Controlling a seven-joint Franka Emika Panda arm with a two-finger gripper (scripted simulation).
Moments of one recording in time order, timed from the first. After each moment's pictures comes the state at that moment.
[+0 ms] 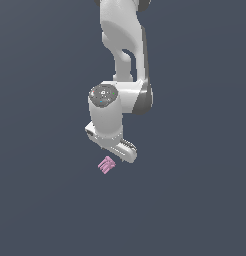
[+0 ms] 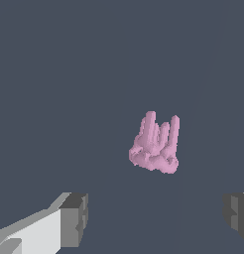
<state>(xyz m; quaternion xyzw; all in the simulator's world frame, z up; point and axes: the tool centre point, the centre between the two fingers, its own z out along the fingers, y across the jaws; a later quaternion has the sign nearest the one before) 0.052 -0.042 0.129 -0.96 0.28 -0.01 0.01</state>
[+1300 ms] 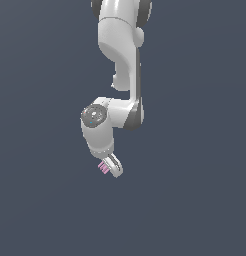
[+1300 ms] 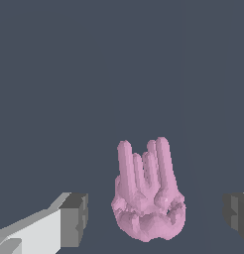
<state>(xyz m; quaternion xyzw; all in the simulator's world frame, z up) 0.064 -0.075 0.077 -0.90 0.43 0.00 0.00</state>
